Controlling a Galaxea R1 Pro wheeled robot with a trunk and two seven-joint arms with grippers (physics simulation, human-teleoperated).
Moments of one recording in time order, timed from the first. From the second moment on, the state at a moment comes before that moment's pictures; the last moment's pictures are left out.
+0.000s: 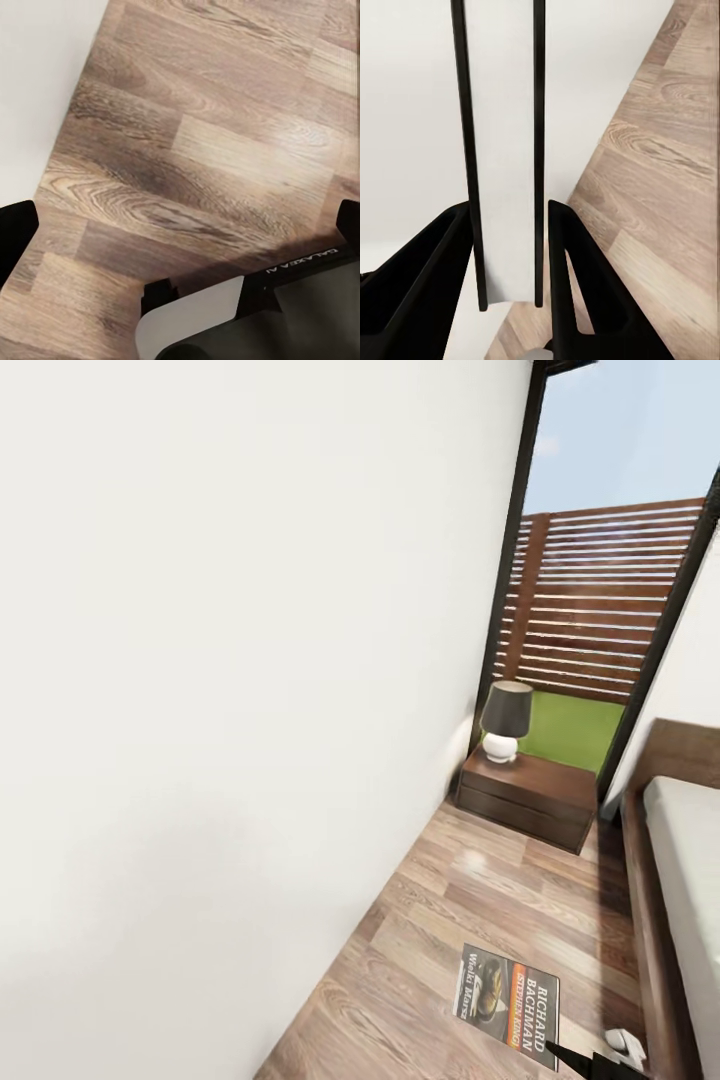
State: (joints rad) left arm -0.37 0.04 0.19 -0.02 -0.38 -0.15 -0.23; right arm -0.46 -0.43 0.09 -0.01 -0.56 0.05 1.18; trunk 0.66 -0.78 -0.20
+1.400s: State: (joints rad) left arm -0.37 0.04 0.19 -0.02 -0.38 -0.15 -0.23; right arm -0.46 -0.43 0.09 -0.01 -0.56 0.05 1.18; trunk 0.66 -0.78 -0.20
